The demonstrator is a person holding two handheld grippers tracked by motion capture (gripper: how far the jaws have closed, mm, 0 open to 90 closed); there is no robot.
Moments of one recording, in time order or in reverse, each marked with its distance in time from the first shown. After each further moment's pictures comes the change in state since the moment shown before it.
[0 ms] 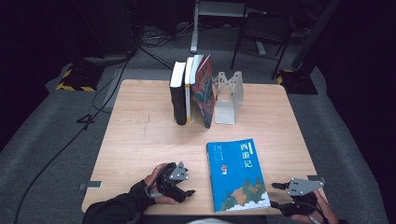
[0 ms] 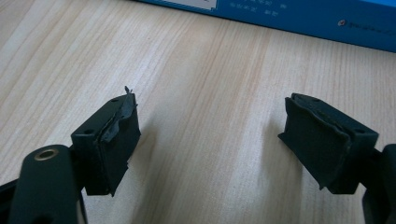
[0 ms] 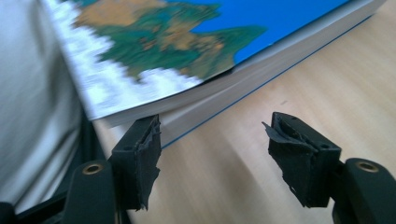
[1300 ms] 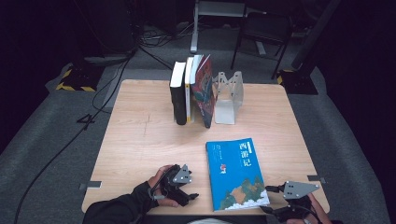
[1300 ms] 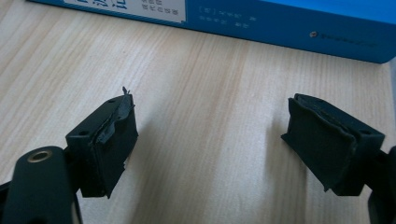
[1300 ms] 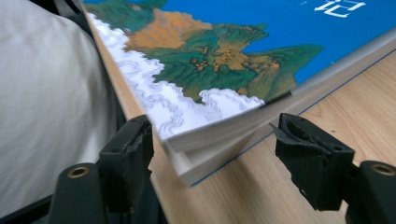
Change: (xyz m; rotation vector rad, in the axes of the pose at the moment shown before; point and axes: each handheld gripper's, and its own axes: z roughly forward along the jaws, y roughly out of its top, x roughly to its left) left arm -0.006 0.006 0.007 -0.005 -0.017 0.021; right arm 0.015 0.011 0.007 -0.066 0.061 0.022
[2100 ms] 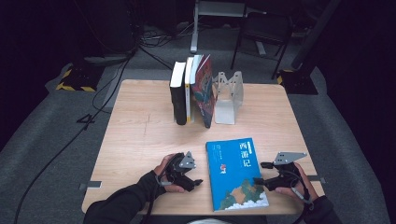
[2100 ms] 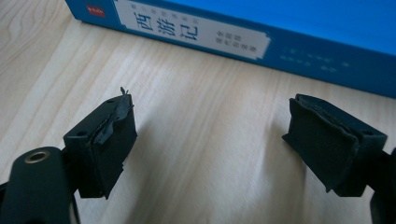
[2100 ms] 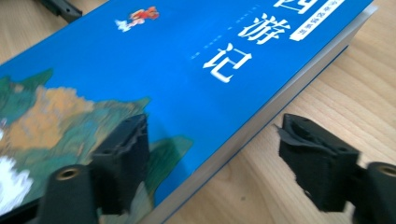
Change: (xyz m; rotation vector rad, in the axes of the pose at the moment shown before) left arm 0.033 0.021 0.020 -0.010 0.043 -0.051; right arm -0.068 0.036 0.032 0.025 -0.040 0.190
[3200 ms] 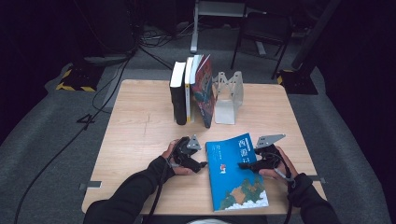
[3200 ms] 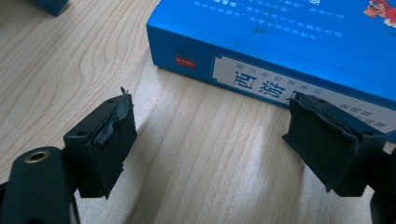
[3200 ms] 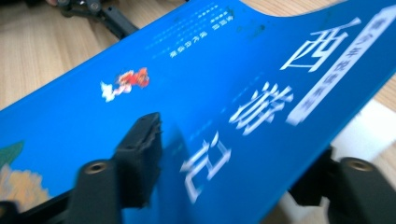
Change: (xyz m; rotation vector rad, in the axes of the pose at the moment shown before) left arm 0.043 0.025 0.023 -0.008 0.045 -0.050; right arm -0.019 0.053 0.045 0.009 0.107 -0.072
